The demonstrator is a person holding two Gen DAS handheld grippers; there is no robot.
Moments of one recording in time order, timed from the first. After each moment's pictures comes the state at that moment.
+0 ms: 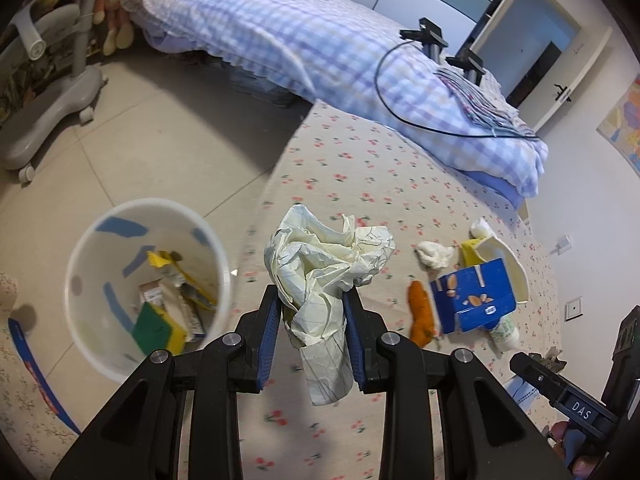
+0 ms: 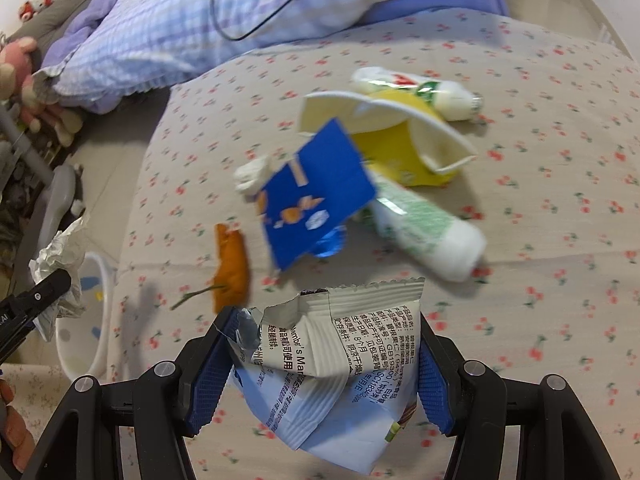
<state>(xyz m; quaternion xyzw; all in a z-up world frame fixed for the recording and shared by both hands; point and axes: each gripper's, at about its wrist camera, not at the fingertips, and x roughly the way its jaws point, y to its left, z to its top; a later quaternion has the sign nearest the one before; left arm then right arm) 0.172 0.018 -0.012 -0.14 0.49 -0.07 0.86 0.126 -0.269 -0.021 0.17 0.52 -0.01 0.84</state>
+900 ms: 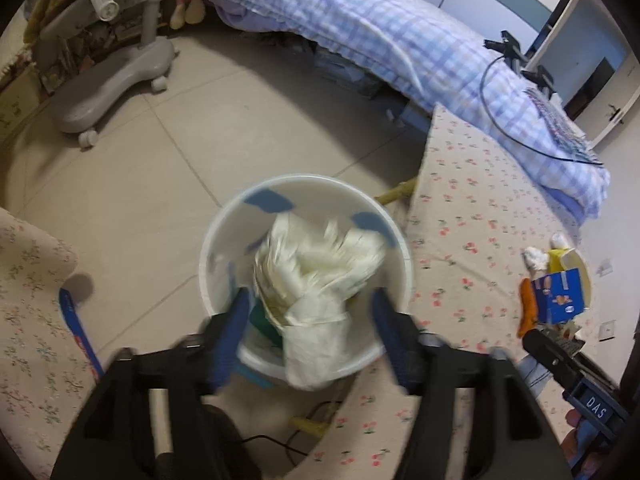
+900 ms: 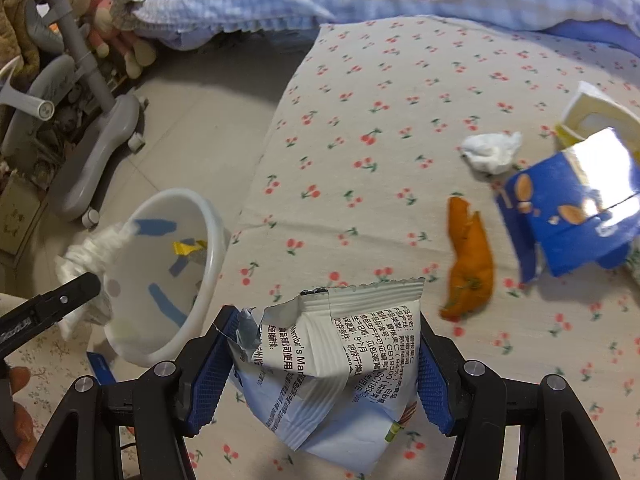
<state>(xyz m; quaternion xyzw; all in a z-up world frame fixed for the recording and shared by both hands) 0.156 0.143 -0.041 -0.13 0.52 0.03 0.84 0.163 -0.120 -0.046 0.10 0.53 0.09 0.84</state>
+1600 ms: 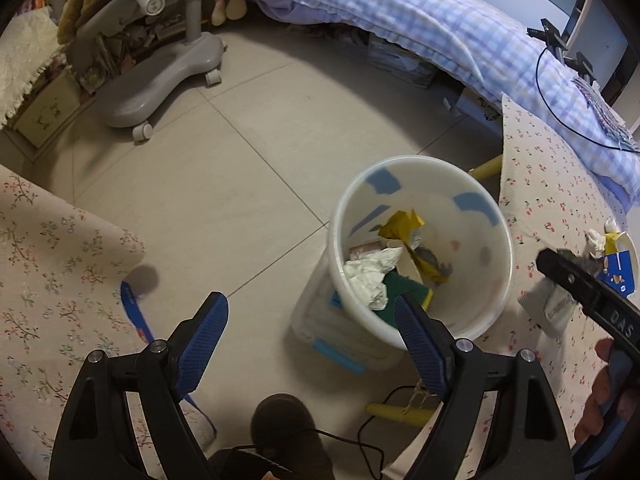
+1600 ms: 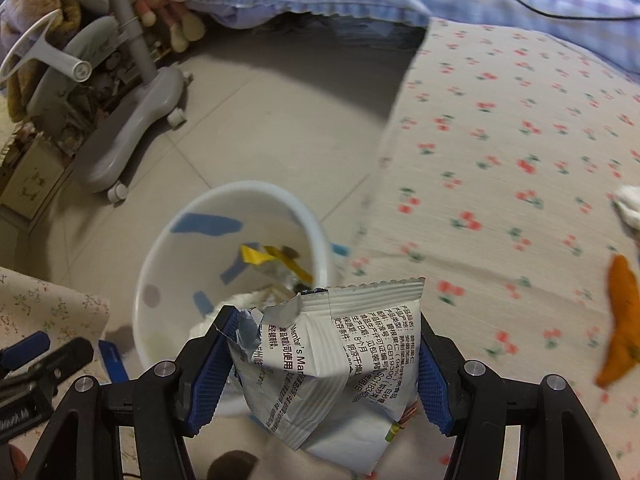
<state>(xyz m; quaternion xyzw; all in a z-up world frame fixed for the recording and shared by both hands) 0.128 0.211 -0.055 -0.08 0.55 0.10 0.83 0.197 -0.028 -0.069 0.06 0.52 0.16 0.84</state>
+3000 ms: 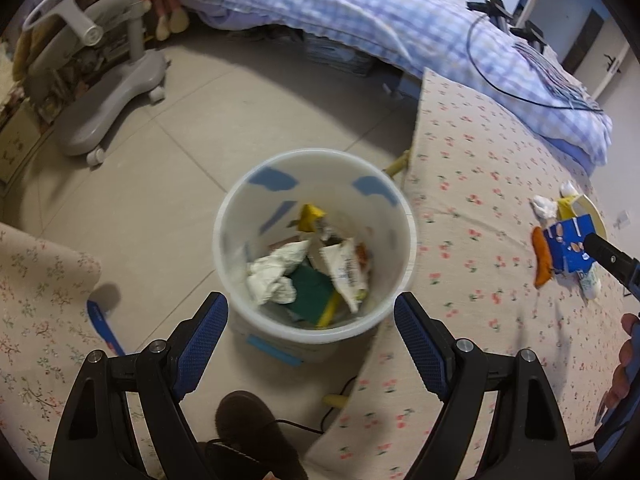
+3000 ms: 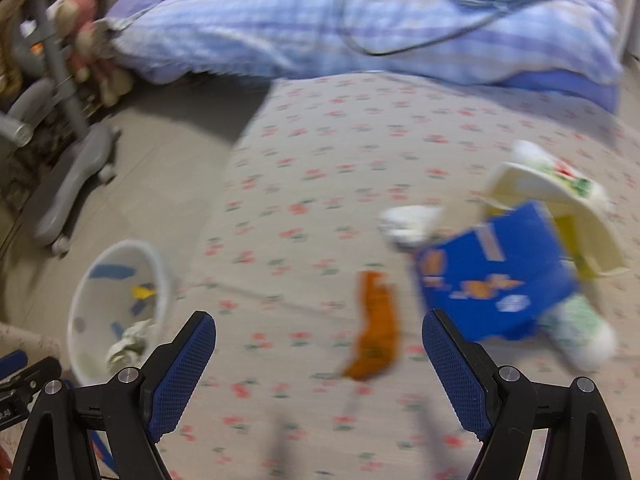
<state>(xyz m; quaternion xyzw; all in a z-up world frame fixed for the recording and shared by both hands) 0.138 0.115 -0.034 -0.06 0.55 0.02 0.83 0.171 -0.177 -0.016 0.08 0.49 0.04 0.87</state>
